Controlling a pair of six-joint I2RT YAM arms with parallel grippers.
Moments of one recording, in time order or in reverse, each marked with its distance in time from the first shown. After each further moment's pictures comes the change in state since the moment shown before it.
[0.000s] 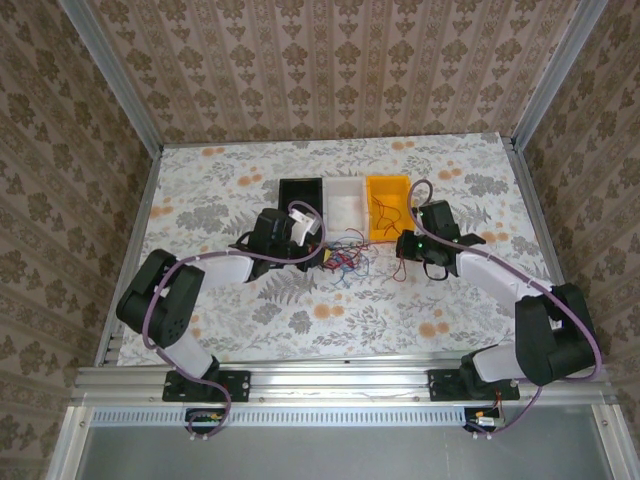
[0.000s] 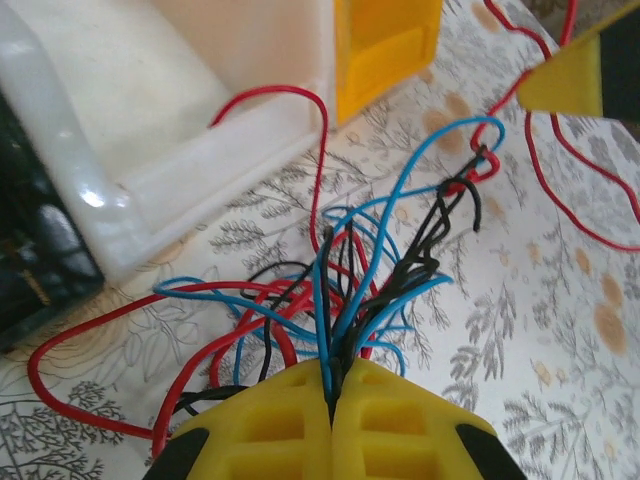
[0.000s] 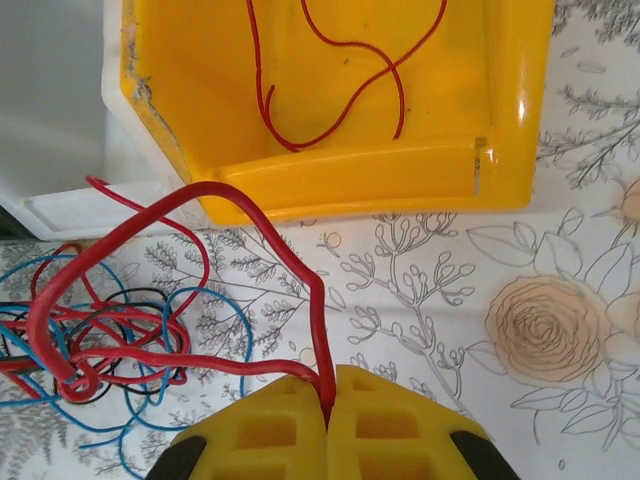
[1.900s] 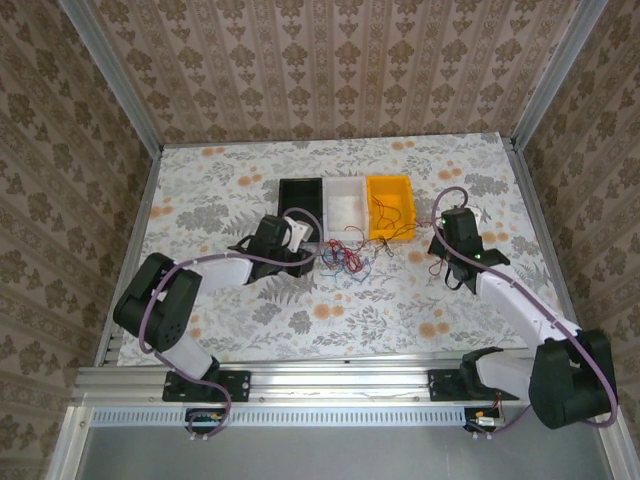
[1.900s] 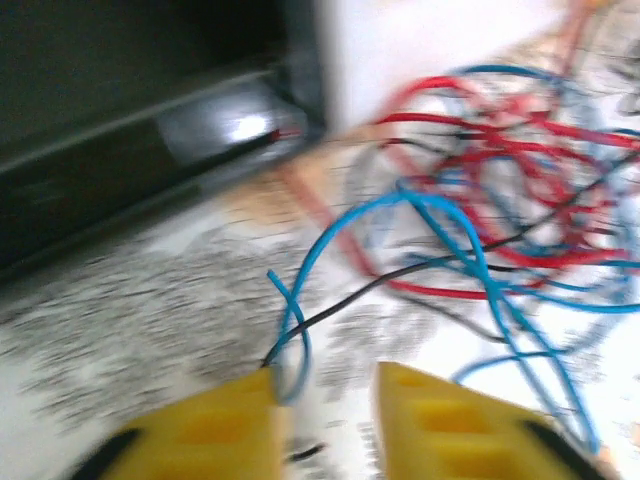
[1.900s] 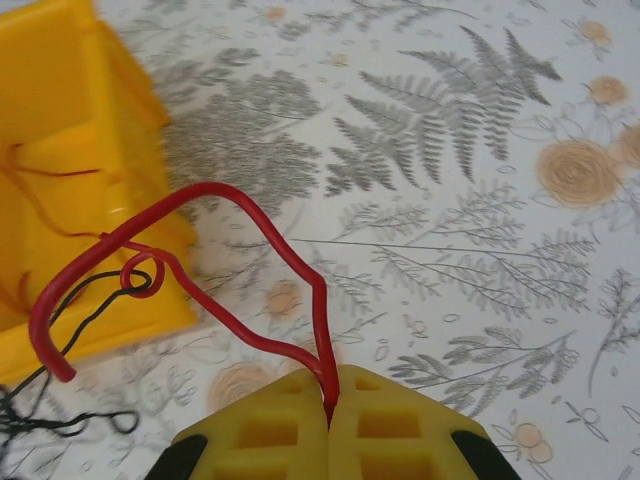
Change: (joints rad) left arm -0.036 -0.035 -0.021 -0.160 -0.291 0.034; right arm -0.055 -0.243 -0.093 -0.040 0.437 0.004
